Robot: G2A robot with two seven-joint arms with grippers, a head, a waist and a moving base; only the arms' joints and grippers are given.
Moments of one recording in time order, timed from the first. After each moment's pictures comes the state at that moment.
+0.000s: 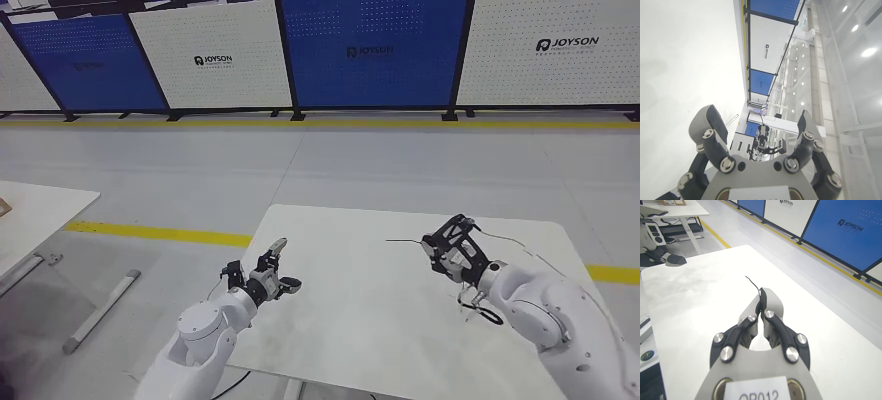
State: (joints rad) left arm 1.66 -1.14 -1.54 -1.84 -0.66 0.34 -0.19; right arm -0.97 -1.00 0.93 -1.60 -0.91 -0.34 0.42
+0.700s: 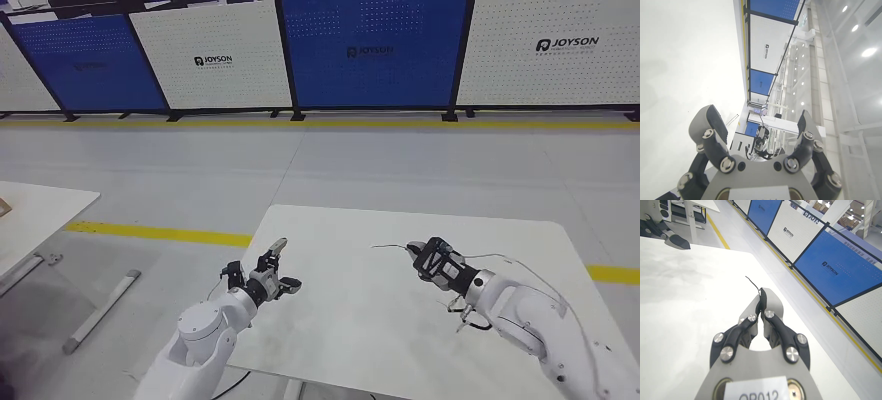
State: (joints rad) left arm 1.66 -1.14 -1.54 -1.84 -0.66 0.34 -0.19; right arm -0.89 -0.93 0.71 -1.58 -1.14 -0.34 0.12
